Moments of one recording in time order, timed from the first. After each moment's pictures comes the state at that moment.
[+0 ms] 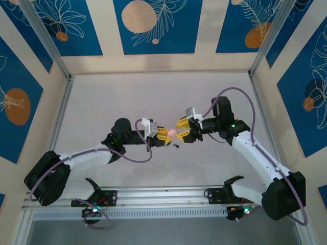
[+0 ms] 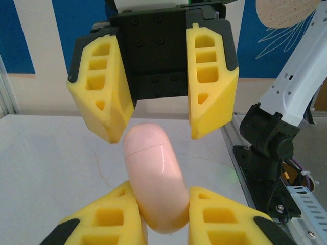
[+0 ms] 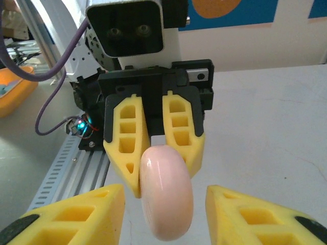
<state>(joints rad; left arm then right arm) -0.73 1.30 0.57 0.71 0.76 0.03 0.36 1.12 0.87 -0.40 -1.17 -0.54</state>
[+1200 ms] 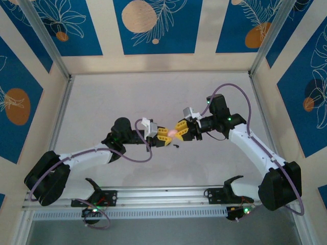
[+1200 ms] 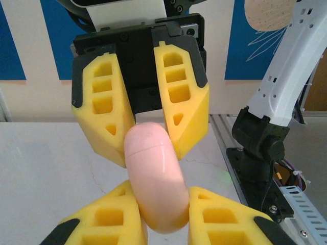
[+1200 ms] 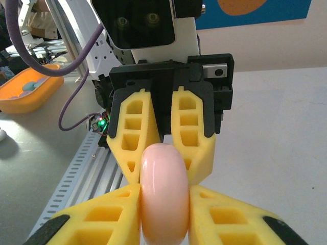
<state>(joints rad) -0.73 1.30 0.58 0.71 0.79 0.03 0.37 1.22 0.95 -0.56 -1.25 -0.69</state>
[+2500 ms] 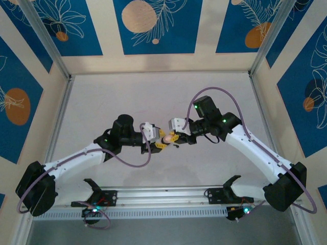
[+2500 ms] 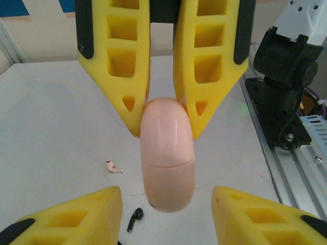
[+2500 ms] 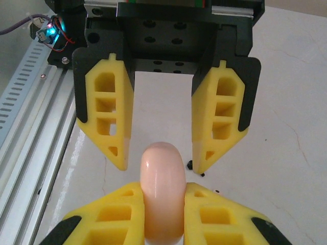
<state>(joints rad) -0.73 1.17 0.68 0.11 0.67 0.36 0.61 1.20 1.09 -0.79 -0.71 -0.88</state>
